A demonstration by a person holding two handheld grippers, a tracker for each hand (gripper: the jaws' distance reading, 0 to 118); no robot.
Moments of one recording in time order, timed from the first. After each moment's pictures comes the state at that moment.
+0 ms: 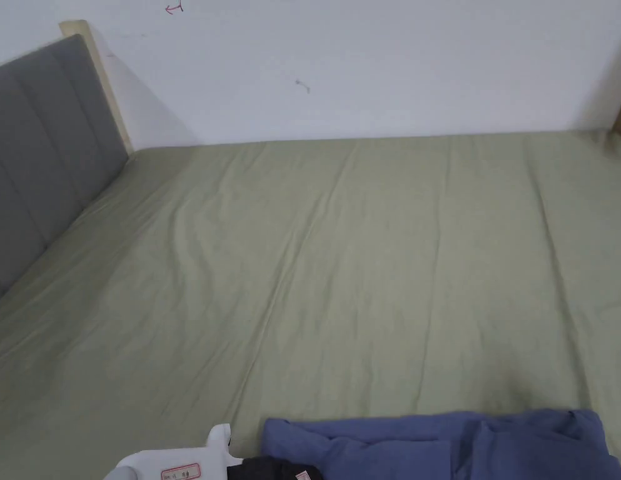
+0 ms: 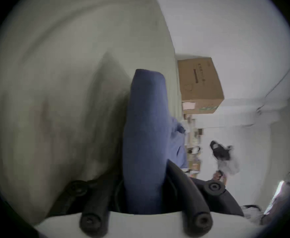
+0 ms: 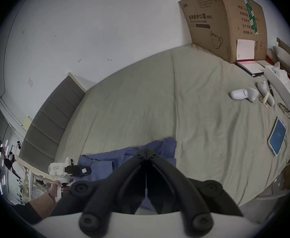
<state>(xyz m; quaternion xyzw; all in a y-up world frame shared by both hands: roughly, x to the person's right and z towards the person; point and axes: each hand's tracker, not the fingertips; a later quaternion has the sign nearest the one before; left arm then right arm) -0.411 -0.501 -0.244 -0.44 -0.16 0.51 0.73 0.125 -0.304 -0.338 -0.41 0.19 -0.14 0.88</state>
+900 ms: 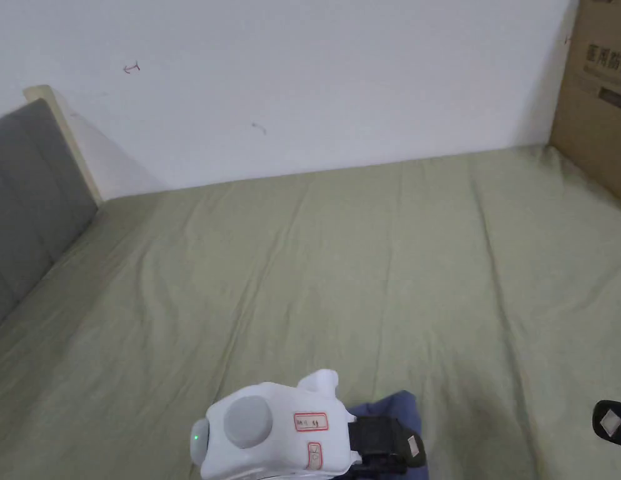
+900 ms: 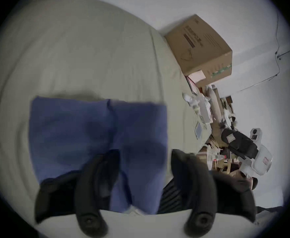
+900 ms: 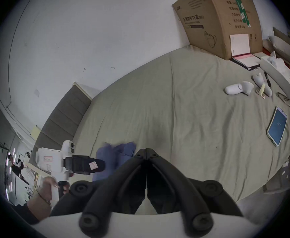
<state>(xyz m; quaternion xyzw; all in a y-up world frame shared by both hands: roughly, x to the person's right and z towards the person) -0.221 -0.373 -0.321 -0.50 -0.18 0.31 0.79 0.169 -0.299 -0.312 -0.39 0.20 -0.19 0.88</state>
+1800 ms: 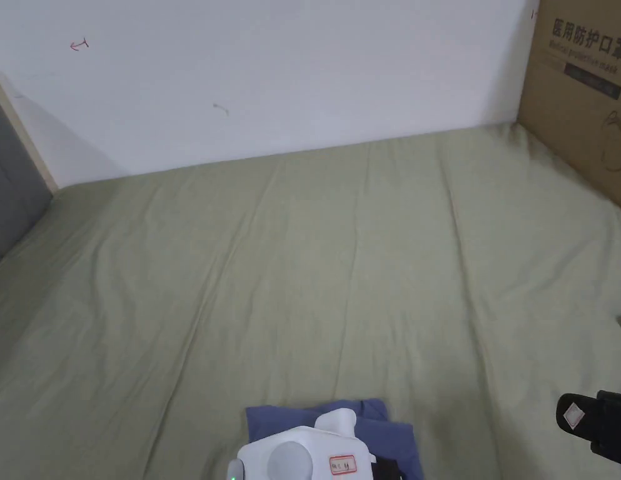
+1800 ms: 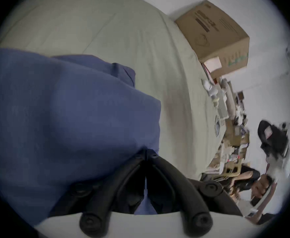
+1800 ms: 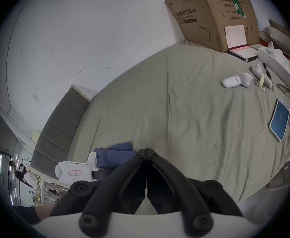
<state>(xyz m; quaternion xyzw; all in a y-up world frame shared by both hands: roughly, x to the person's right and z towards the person) -0.170 -0.455 -0.334 -0.53 -0.14 0.31 0.78 0.175 -0.316 -0.321 -0.40 0.20 -0.21 0.87</state>
